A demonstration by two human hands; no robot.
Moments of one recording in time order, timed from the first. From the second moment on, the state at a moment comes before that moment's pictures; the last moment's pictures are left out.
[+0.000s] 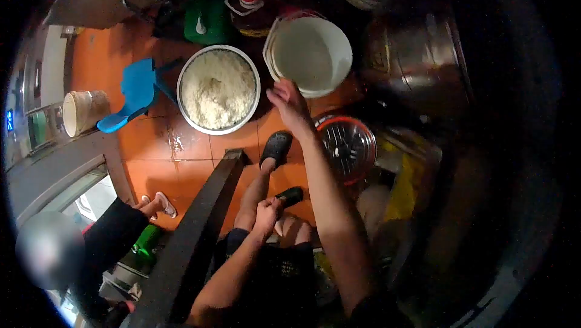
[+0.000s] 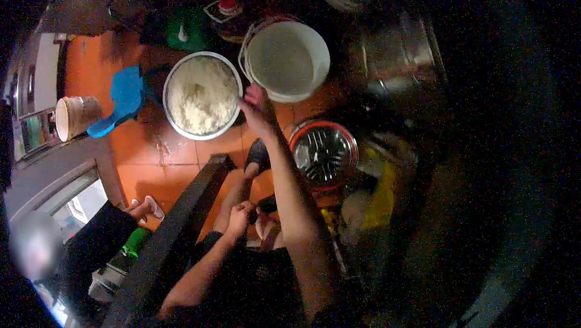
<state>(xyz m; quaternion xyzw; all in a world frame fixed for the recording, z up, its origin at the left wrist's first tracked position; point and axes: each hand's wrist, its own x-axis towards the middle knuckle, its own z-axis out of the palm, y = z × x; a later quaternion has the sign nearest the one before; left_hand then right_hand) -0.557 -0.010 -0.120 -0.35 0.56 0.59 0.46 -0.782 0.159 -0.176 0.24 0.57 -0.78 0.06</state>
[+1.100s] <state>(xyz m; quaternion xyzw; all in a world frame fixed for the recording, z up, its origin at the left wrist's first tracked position) -0.648 0.012 -0.114 -0.40 0.55 0.66 0.34 -0.797 0.271 0.042 0.42 0.64 -0.64 0.07</state>
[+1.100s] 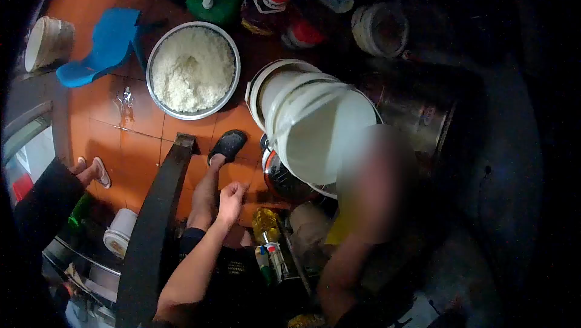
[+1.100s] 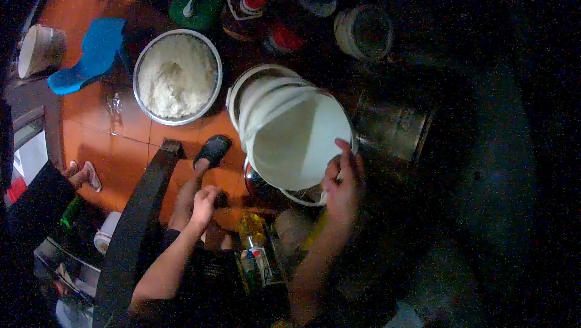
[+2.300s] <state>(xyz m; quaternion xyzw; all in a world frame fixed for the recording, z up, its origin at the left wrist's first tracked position) -0.827 0.020 -0.119 0.05 0.88 0.42 0.20 -0.711 0.286 -0.051 0.28 0.85 -0.45 0.01</state>
